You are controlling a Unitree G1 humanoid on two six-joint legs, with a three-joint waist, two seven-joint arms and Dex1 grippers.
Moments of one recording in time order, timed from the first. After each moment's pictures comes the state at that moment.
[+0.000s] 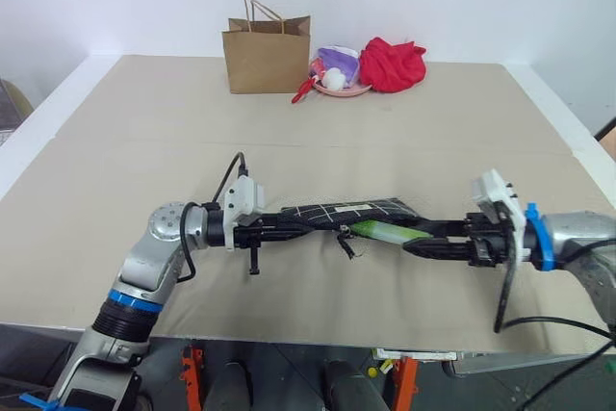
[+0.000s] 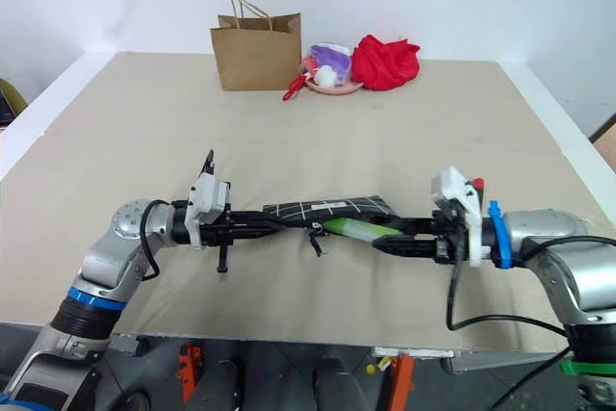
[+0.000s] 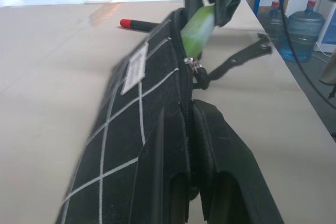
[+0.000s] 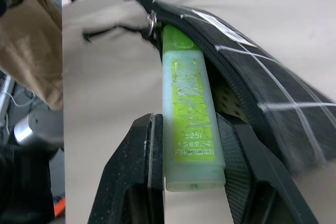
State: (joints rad) left arm -0.46 0.45 -0.17 -0.04 -0.39 0.18 -1.19; right arm -0.30 -0.95 -0.09 -0.19 0.66 0.69 1.21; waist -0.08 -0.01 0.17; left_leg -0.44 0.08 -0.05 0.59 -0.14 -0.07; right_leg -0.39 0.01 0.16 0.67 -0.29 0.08
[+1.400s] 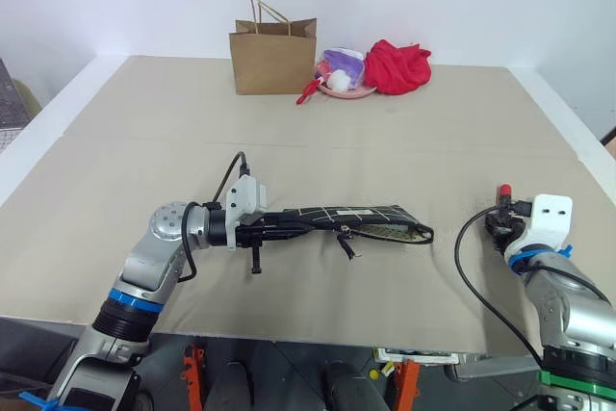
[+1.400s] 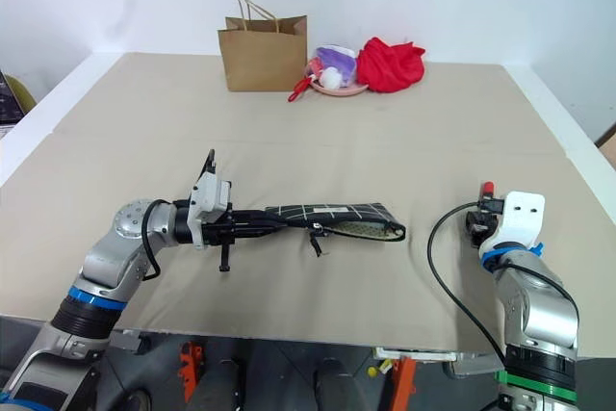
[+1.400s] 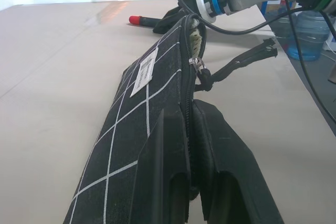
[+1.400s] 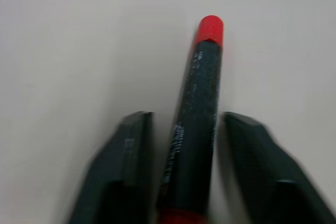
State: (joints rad) left arm -0.46 0.46 -0.18 -0.04 -0.40 0.18 -1.16; right arm -0.19 -0.51 -0.43 0.01 0.29 0.61 0.14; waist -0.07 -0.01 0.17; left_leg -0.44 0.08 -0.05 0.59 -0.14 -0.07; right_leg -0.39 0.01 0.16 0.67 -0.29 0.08
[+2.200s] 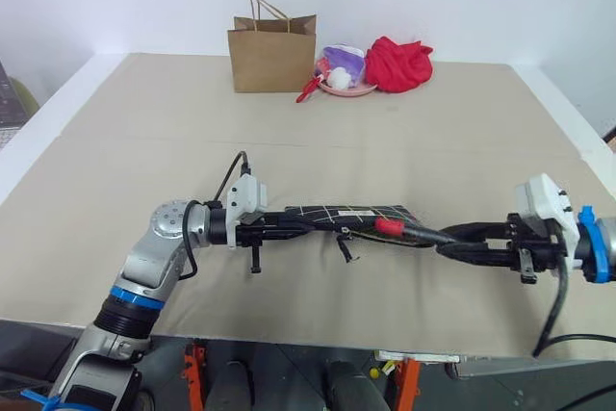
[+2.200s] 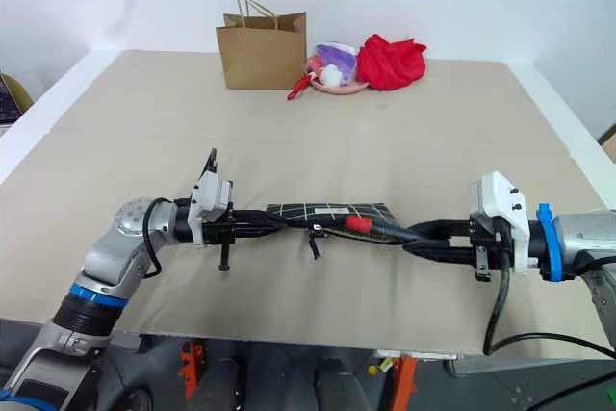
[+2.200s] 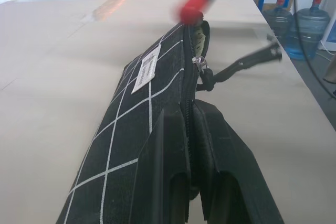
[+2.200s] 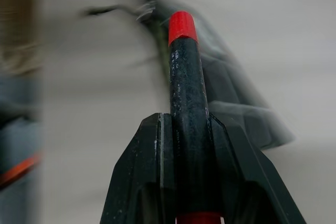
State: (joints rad) left arm -0.48 0.45 -0.18 -0.02 -0.39 0.18 -1.19; right arm -0.06 -1.11 -0.31 -0.27 0.62 0.47 1.34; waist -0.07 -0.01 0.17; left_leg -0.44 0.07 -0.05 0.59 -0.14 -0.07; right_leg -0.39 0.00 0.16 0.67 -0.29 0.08
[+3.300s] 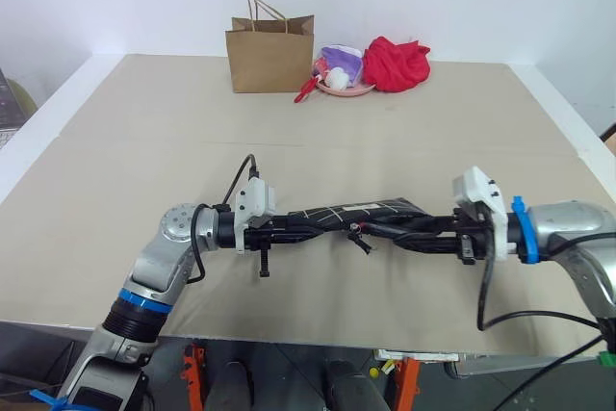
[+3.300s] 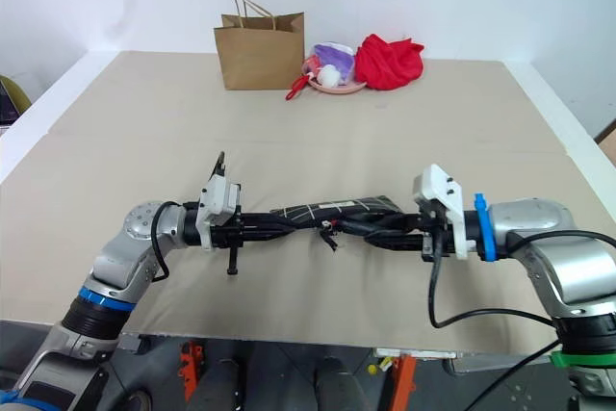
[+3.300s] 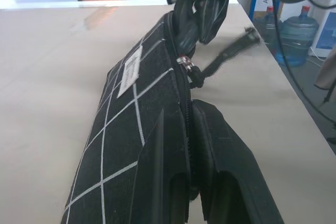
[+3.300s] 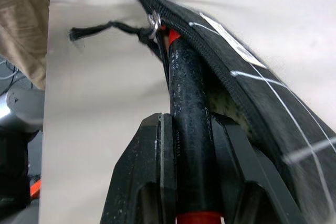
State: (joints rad) left arm -0.47 0.42 -0.20 -0.04 -0.39 0.19 -1.17; right arm -0.34 -0.95 -0.04 -0.24 0.58 0.63 1.20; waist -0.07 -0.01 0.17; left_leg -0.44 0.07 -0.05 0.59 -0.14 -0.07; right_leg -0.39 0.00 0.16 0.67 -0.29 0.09
